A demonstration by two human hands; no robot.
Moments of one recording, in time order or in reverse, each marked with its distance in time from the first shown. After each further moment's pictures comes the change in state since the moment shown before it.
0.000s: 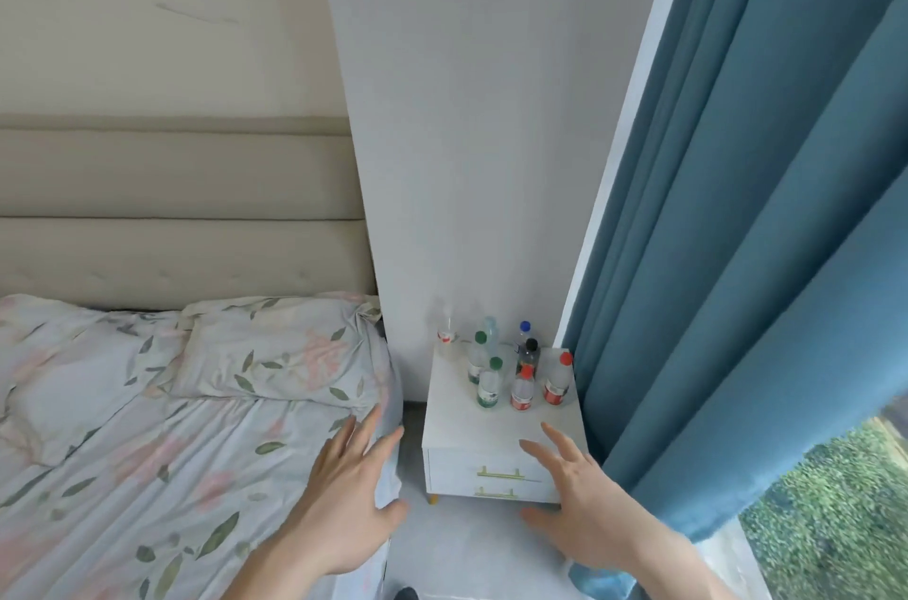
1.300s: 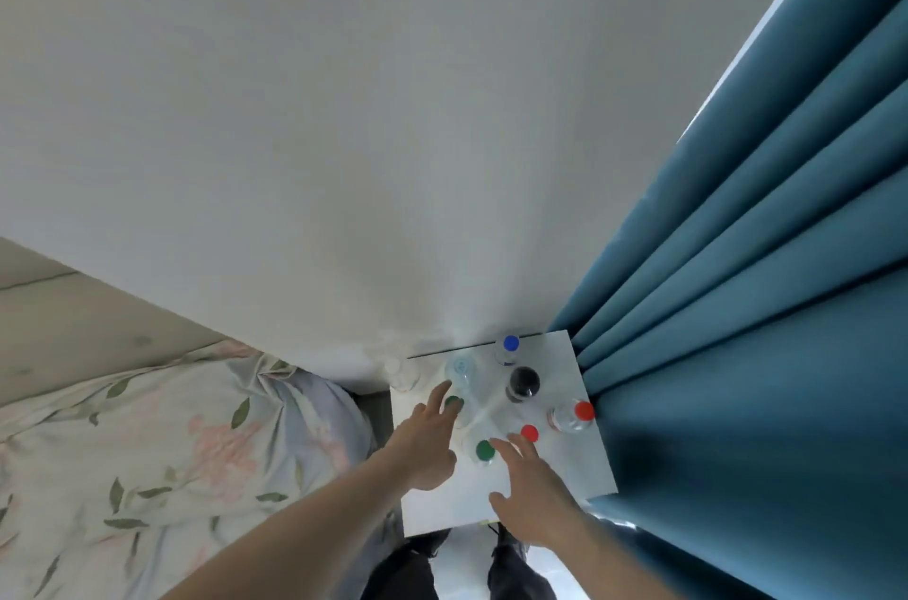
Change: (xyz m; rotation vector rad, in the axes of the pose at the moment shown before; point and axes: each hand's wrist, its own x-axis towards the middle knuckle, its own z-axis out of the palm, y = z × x) left_hand 0.553 0.019 0.075 0.245 -0.593 0.204; right_hand 0.428 0.115 -0.018 0.253 -0.245 0.369
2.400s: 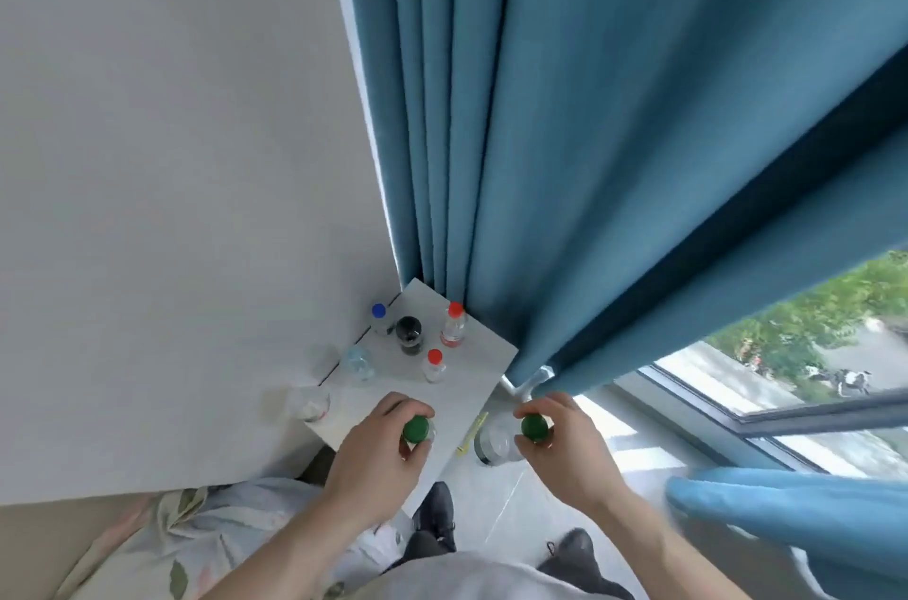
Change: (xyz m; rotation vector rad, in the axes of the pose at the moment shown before) left_hand -0.125 0.004 -0.020 -0.056 0.134 0.632; right_hand -0.191 -0.031 0.094 0.658 0.798 0.446
